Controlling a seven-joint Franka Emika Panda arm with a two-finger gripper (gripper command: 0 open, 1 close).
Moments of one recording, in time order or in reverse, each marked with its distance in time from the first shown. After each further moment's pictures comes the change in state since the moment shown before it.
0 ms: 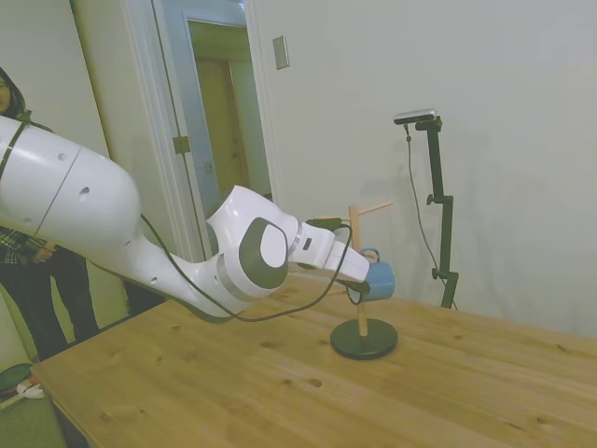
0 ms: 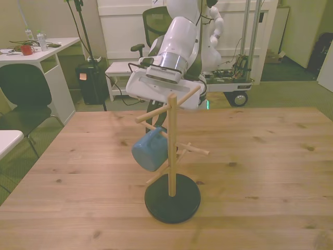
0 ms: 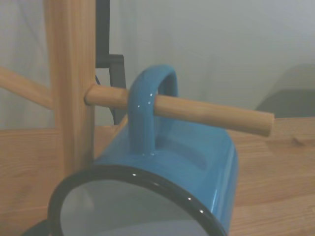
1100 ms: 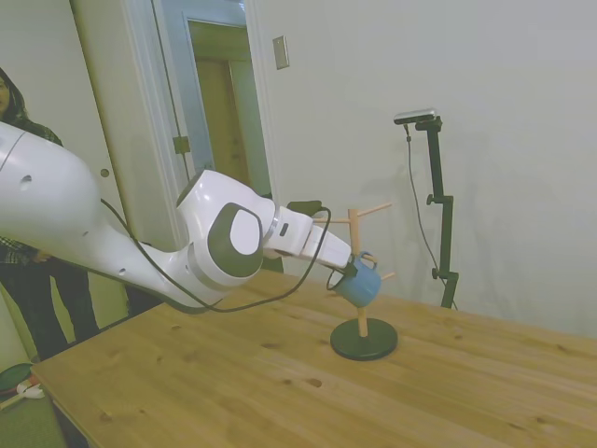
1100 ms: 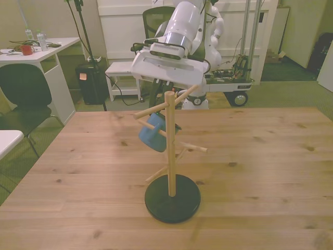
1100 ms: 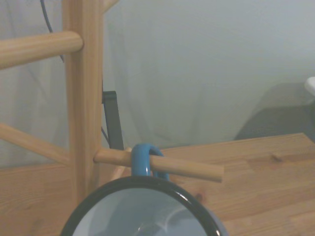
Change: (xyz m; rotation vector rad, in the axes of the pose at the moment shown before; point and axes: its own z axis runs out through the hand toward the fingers) arm 0.011 0.000 -0.050 0.040 0.053 0.070
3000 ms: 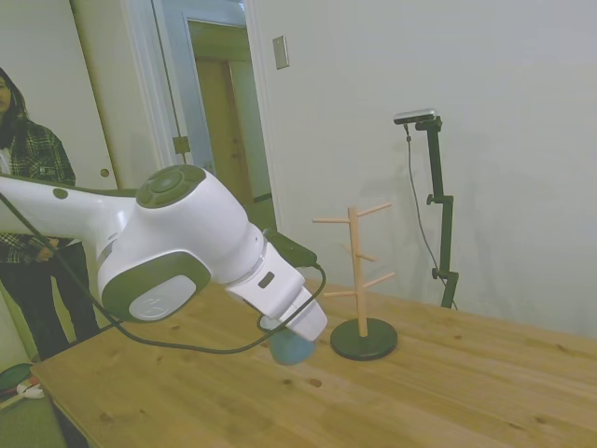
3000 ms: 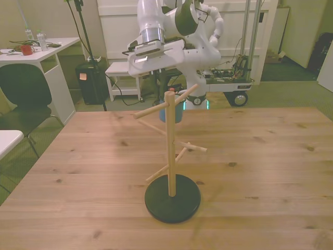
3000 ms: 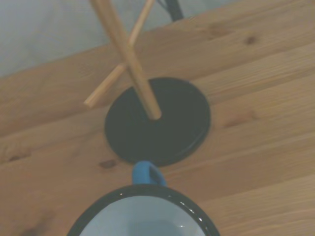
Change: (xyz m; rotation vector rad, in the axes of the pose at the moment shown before) arm 0.004 0.123 -0.062 0.049 -0.540 0.110
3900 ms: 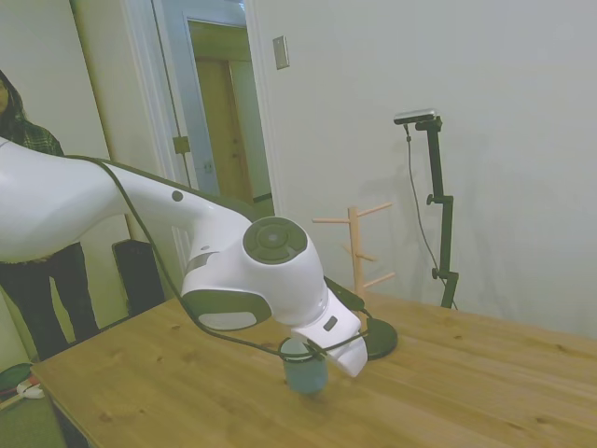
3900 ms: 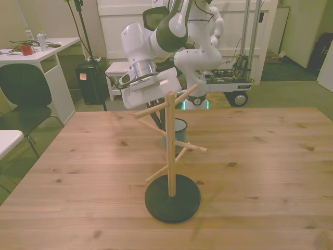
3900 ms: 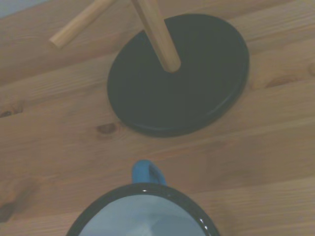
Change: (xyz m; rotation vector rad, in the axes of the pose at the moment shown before) arm 0.037 0.023 0.094 -0.007 -0.159 -0.006
